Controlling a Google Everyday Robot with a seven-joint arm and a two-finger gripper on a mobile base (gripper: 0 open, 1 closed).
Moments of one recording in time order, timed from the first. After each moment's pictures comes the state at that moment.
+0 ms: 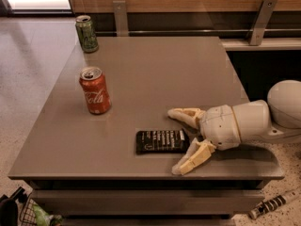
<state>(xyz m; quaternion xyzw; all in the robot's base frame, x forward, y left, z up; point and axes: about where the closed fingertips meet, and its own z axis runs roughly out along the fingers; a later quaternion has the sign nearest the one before) 0.430 -0.061 0.803 -0.59 0.60 0.35 0.40</state>
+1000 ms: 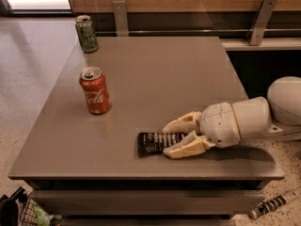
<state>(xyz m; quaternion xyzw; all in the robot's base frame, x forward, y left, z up) 0.429 -0.059 0.810 -0.59 0.60 0.35 0.40</state>
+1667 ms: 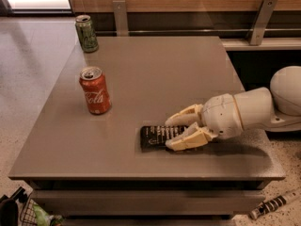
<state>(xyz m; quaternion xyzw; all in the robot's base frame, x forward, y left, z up) 0.441 -0.064 0.825 -0.59 0.61 0.35 0.40</state>
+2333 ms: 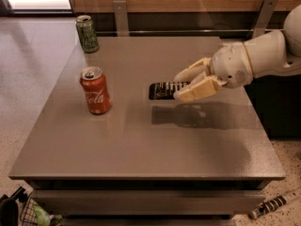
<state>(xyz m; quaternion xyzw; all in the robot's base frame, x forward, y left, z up) 0.520 -0.087 0.899 -0.58 0.65 0.32 0.38</state>
